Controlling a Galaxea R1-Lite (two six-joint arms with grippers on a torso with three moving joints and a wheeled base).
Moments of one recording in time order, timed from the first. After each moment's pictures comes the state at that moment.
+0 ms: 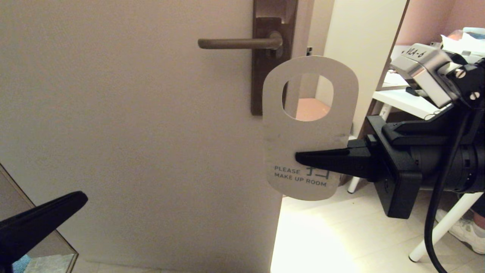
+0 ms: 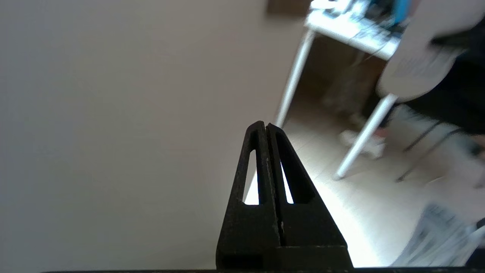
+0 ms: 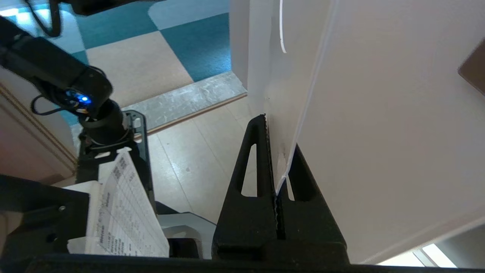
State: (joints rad) left arm -0.45 0.77 -0.37 -0.42 -0.15 -0.21; right arm 0.64 1.41 -1.00 -0.18 0.59 -0.11
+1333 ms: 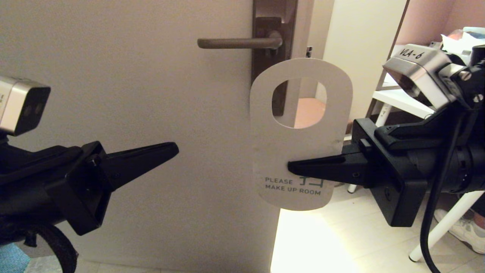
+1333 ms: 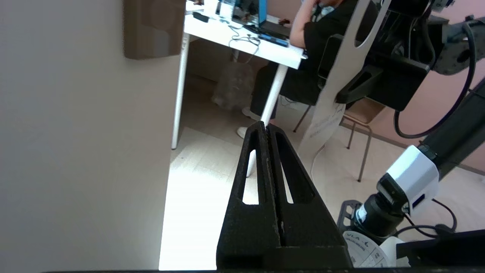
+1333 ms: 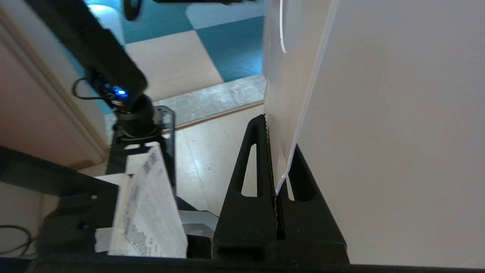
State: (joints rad) left arm -0.48 1.21 -0.51 -0.81 -0.58 -0.30; right arm 0.65 1.44 -1.02 -0.18 0.71 -0.13
